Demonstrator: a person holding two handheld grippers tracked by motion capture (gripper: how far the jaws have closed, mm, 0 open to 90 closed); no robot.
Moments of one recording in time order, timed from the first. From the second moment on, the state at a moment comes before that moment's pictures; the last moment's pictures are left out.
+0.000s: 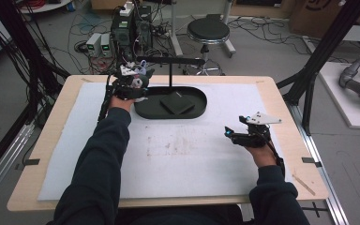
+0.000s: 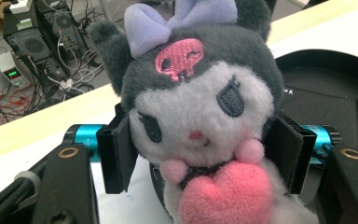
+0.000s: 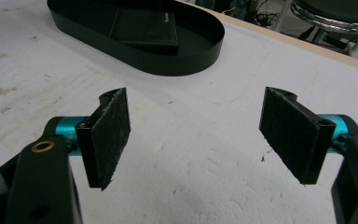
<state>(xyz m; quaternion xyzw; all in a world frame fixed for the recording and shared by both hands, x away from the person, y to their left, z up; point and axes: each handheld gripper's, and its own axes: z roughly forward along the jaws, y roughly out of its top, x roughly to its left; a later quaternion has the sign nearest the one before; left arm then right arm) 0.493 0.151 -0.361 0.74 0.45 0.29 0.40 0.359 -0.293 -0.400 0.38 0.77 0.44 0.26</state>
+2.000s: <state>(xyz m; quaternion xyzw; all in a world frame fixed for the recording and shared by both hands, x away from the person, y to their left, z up) 0.505 0.151 -0.380 0.72 0.47 0.27 0.43 0.358 -0.293 -0.401 0.38 0.78 0.44 0.25</state>
